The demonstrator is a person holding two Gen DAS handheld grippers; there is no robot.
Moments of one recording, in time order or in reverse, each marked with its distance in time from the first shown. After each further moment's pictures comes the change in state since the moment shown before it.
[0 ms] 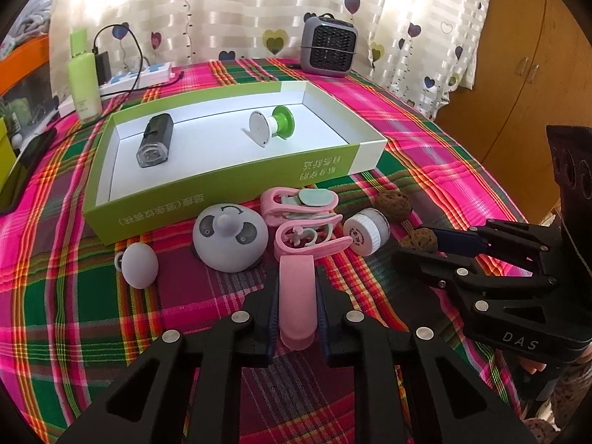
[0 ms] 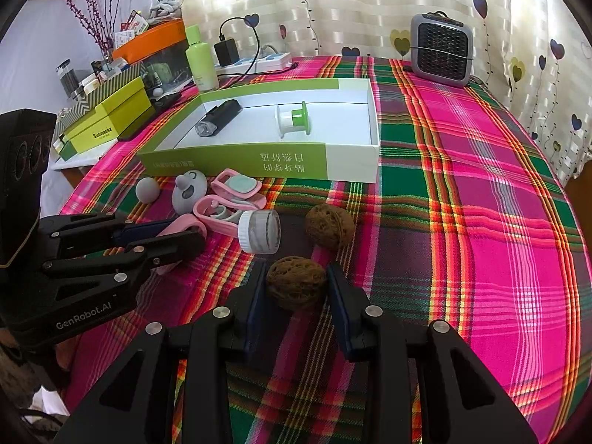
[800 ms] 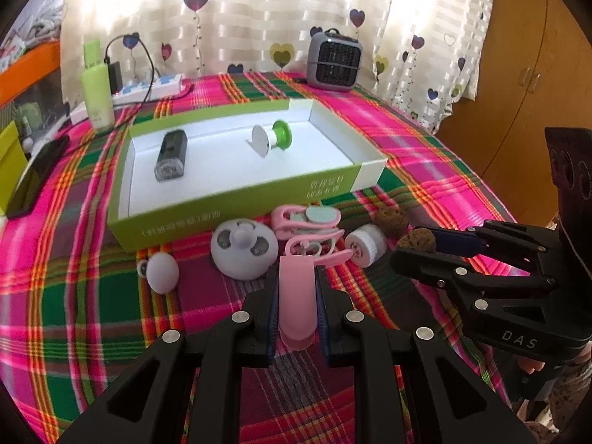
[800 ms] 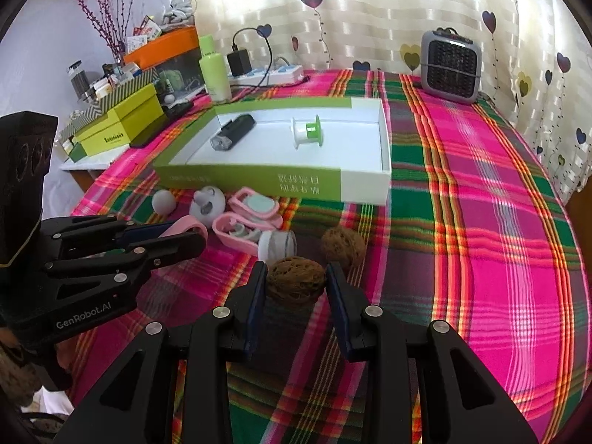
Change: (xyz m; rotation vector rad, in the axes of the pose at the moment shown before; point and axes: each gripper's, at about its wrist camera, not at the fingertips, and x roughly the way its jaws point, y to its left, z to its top) left arm -0.020 0.001 0.006 -0.008 -0.045 0.021; right arm -0.011 0.009 0.012 -0.026 -0.041 0.026
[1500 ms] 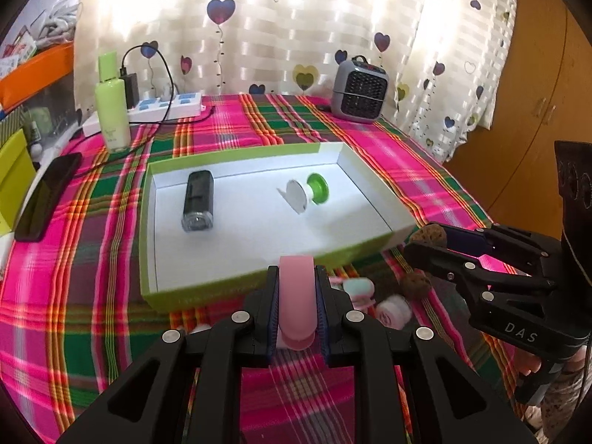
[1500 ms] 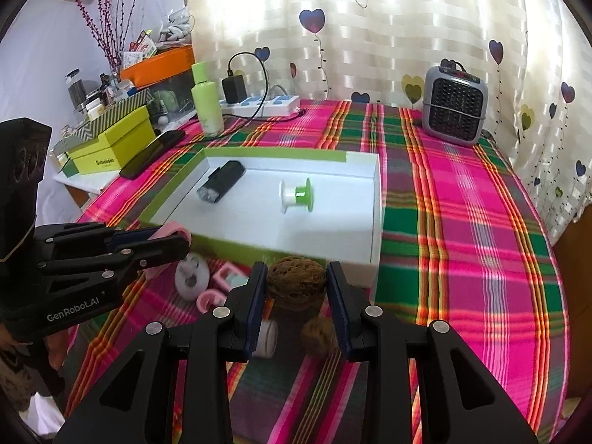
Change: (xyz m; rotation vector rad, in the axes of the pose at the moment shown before) left arm 0.005 0.029 0.045 -0.074 -0.044 0.019; right arm 0.009 -0.011 0.051 -0.034 -0.059 -0.026
